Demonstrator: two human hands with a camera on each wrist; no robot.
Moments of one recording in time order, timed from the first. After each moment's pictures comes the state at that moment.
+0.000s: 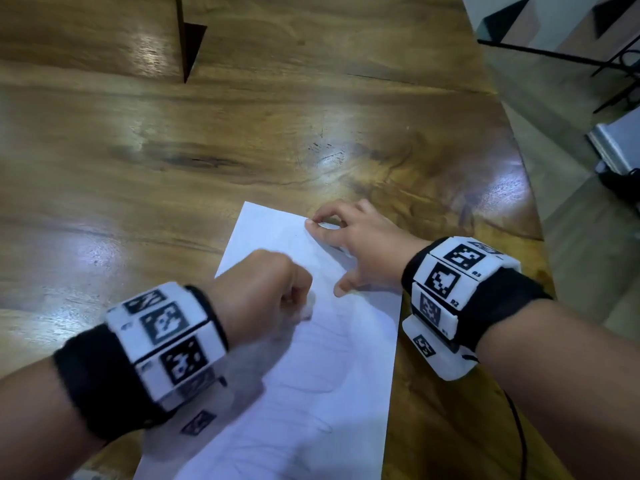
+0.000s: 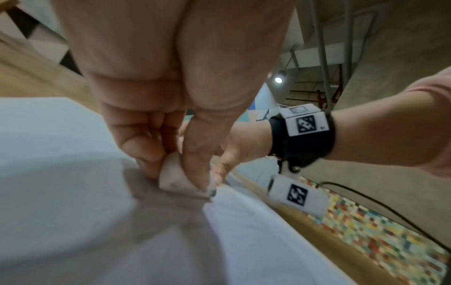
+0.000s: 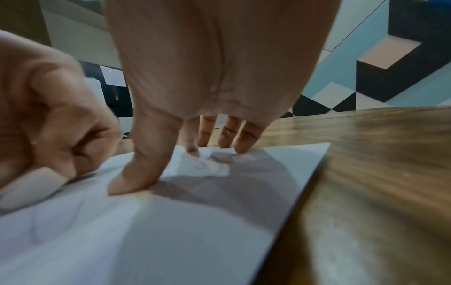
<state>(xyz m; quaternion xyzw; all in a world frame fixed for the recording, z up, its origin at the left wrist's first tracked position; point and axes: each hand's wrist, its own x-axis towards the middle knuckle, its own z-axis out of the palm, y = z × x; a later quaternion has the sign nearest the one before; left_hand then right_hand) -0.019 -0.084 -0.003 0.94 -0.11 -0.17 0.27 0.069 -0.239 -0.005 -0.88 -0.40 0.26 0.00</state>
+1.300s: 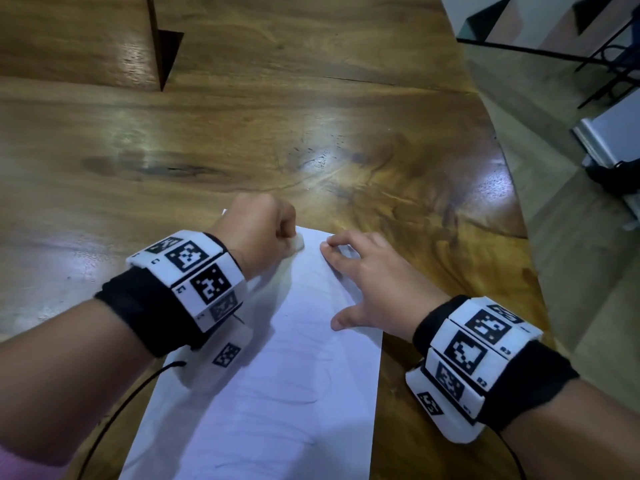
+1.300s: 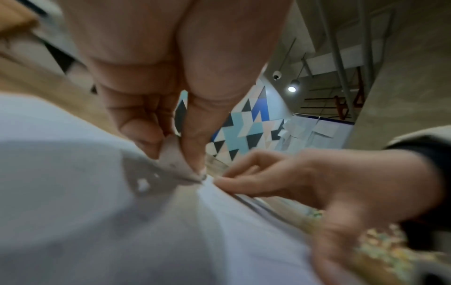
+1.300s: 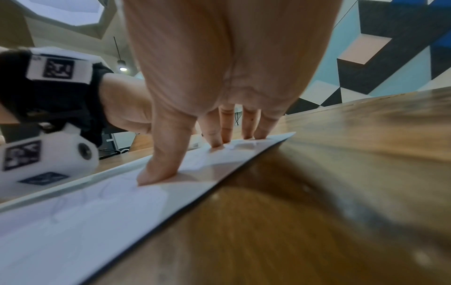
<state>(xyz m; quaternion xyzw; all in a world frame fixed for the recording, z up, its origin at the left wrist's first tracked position) 0.039 -0.095 0.005 0.95 0.03 -0.09 0.28 0.035 -0.272 -0.005 -0.91 -0.32 0.25 0.09</state>
